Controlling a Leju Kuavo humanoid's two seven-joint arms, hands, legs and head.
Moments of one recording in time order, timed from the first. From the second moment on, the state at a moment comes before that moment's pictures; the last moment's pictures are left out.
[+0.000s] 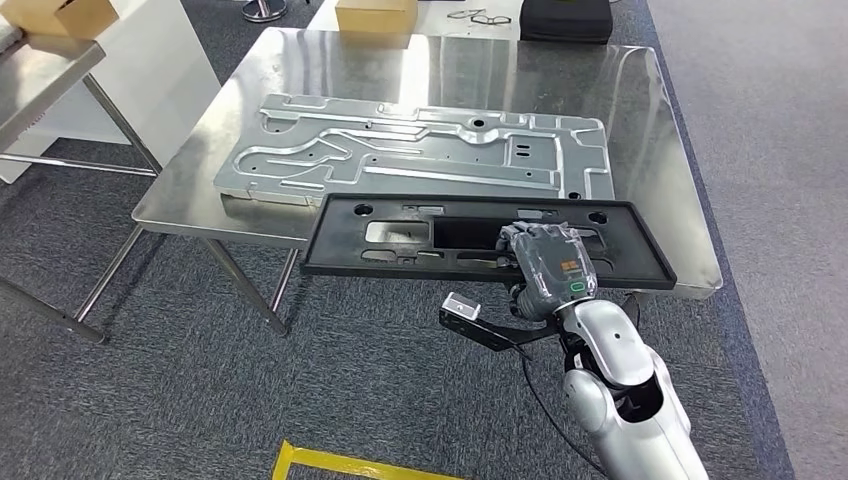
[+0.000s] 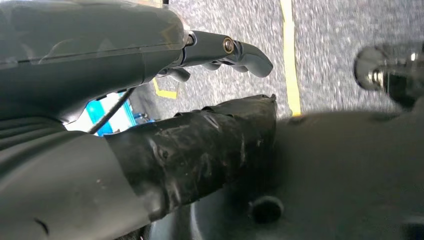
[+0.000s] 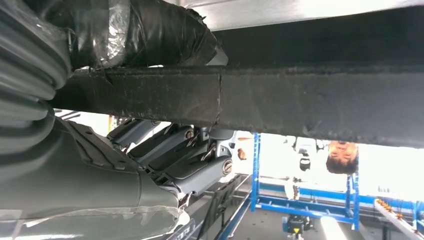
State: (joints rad) left arm -0.01 0.05 -1.23 0.02 1.36 0.02 -0.03; right arm -0.40 -0.09 0.55 -1.71 1.11 0.12 -0.04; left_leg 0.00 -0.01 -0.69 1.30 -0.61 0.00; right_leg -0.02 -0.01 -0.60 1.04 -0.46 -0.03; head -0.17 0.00
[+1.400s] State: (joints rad) left arm -0.03 0.10 -1.33 0.02 1.40 -0.09 -0.04; right arm -0.75 0.07 0.51 -1.17 1.49 0.03 0.07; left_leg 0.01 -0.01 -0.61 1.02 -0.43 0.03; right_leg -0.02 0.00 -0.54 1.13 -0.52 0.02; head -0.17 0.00
